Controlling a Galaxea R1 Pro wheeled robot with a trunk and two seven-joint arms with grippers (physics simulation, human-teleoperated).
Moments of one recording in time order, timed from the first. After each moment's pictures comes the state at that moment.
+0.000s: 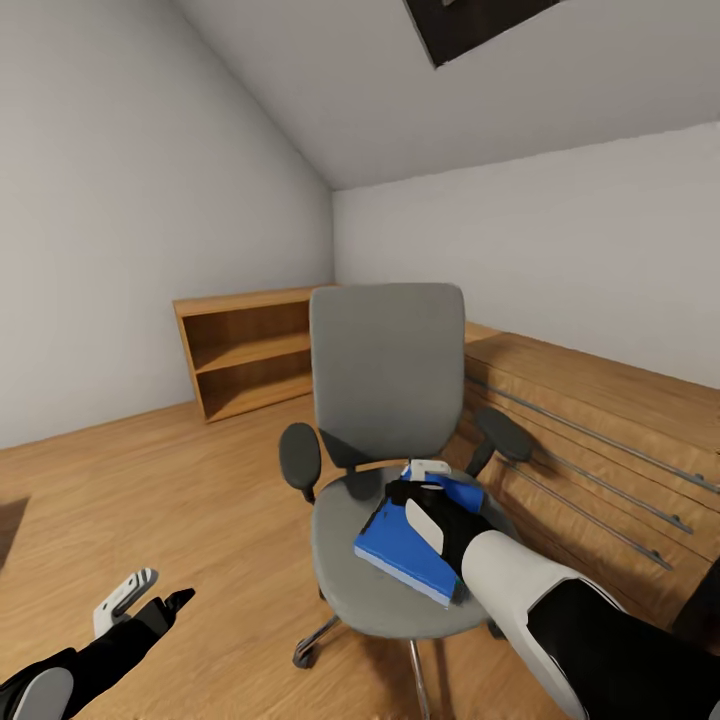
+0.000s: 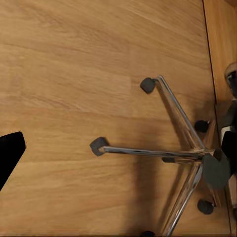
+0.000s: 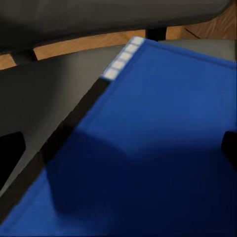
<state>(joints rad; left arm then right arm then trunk) -0.02 0.06 0.33 -1.59 0.84 0.79 0.28 -0.98 0.17 0.50 -0.24 -0.56 0.18 -0.29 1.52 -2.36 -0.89</state>
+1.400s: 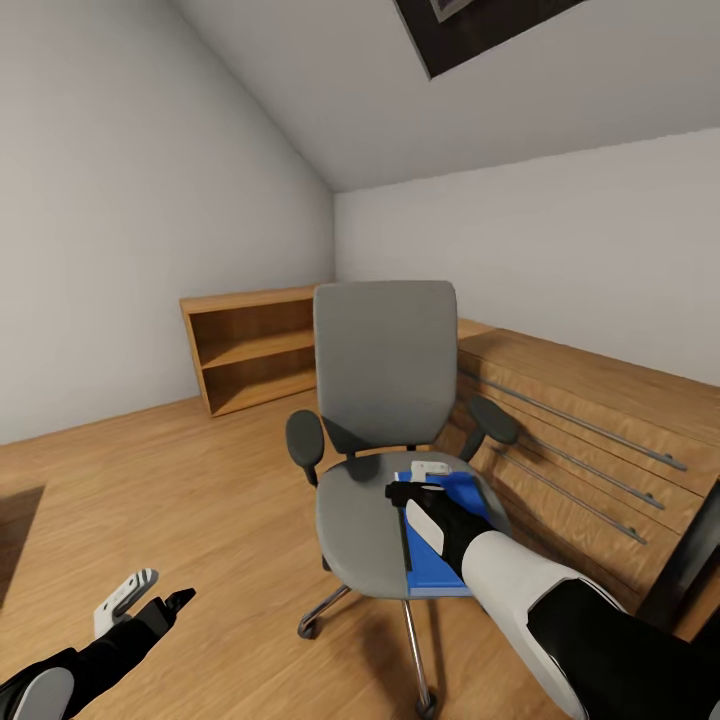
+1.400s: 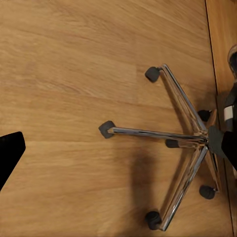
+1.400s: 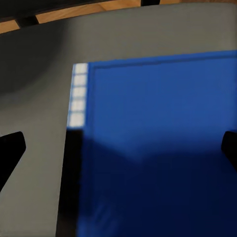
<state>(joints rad) -0.02 0.05 0.33 -1.59 0.85 0.79 0.28 -0.98 0.17 0.50 -0.24 -0.57 0.18 -0.29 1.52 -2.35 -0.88</state>
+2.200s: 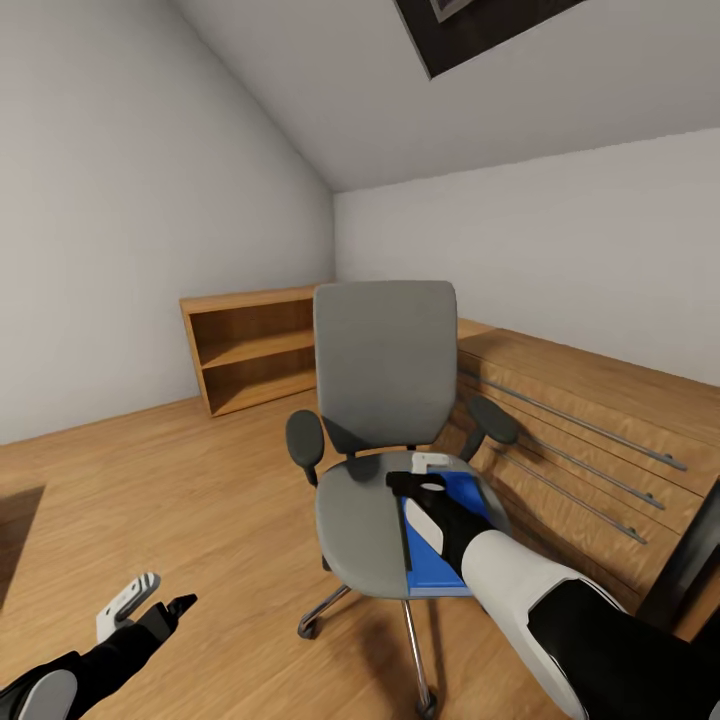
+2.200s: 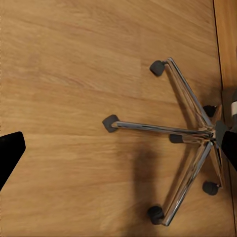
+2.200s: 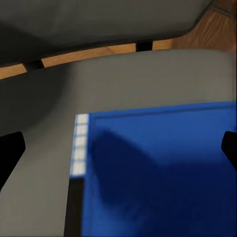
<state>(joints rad) -0.02 0.05 0.32 -1.57 0.85 0.79 0.28 -0.98 0.17 0.49 -0.25 -0.53 0.07 -0.31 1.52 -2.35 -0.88</state>
